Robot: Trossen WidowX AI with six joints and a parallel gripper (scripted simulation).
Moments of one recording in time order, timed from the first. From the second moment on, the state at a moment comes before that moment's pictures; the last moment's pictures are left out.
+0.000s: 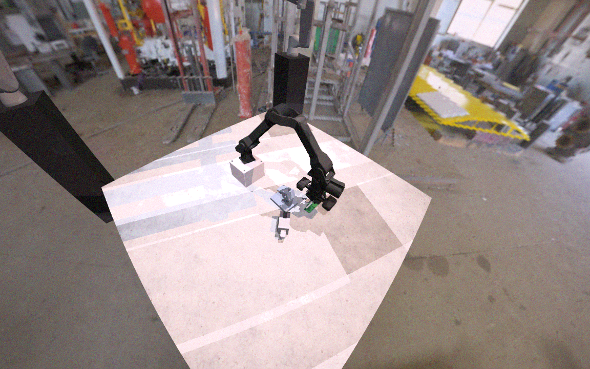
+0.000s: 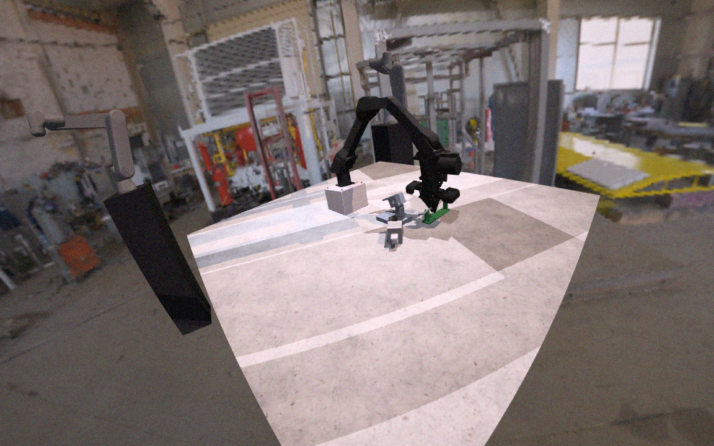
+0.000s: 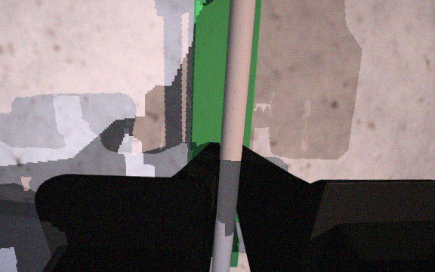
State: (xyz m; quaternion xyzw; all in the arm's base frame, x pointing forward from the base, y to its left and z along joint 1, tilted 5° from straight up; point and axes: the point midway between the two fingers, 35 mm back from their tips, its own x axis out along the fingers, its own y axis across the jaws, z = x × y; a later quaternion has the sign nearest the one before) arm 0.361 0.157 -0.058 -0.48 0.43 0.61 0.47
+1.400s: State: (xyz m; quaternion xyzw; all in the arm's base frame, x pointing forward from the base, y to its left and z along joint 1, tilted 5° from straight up) arm 0.361 0.157 -0.059 -0.48 0.43 0.61 0.47
